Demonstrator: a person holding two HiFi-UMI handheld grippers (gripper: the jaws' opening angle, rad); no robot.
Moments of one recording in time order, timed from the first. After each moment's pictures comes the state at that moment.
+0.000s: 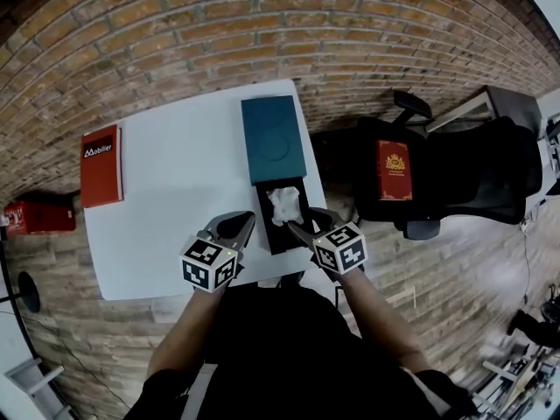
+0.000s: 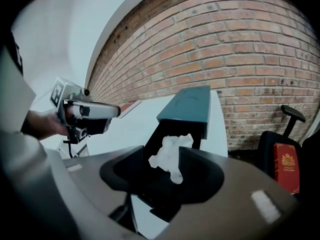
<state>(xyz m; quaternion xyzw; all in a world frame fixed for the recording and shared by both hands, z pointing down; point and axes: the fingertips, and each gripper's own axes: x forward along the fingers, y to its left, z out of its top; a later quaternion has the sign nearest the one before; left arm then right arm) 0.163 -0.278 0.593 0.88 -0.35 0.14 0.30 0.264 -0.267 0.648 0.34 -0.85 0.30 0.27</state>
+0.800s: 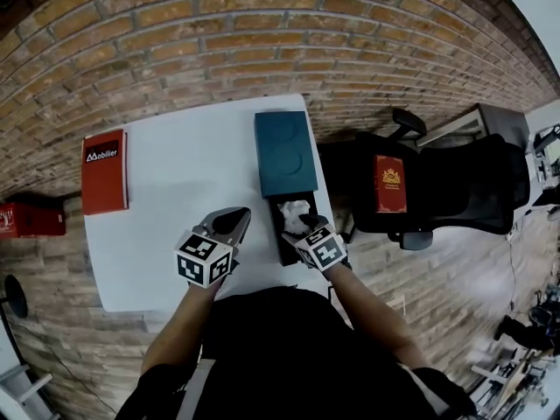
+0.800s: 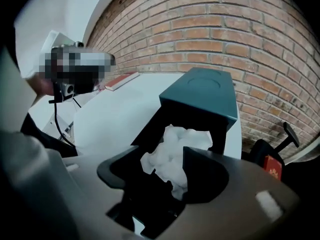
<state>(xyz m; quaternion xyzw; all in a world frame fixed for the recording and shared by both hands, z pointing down) 0.110 -0.315 0.583 0.88 -0.35 0.11 0.29 0.221 -0.275 0.702 0.31 -0.81 0.26 0.42</state>
